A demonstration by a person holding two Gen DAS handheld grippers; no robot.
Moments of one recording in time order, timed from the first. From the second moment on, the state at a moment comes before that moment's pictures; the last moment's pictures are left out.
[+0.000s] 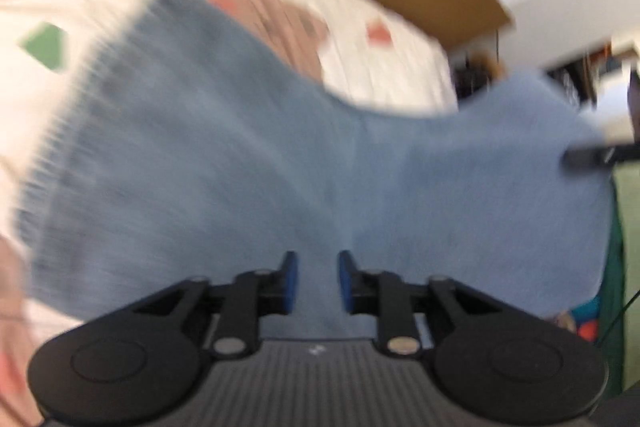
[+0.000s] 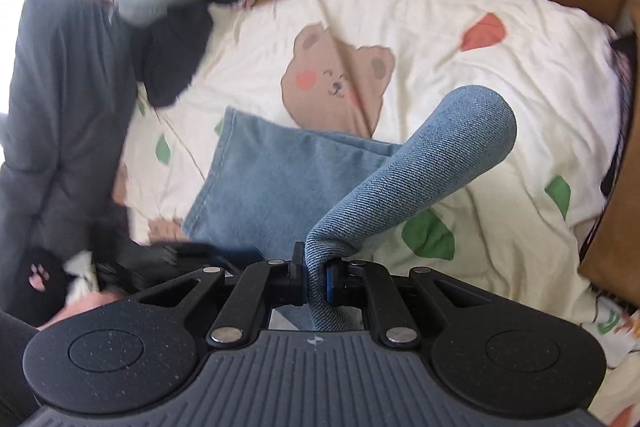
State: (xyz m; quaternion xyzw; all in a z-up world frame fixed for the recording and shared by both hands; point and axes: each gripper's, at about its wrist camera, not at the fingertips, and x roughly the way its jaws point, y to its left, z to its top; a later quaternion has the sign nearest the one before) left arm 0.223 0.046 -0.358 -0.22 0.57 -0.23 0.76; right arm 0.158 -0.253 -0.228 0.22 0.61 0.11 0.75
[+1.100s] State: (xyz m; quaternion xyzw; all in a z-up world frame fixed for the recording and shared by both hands) left arm 0.204 0.183 -0.355 -0.33 0.49 -0.08 0.80; right arm 0.312 -0.077 -0.260 0.21 0.68 0.10 0.70
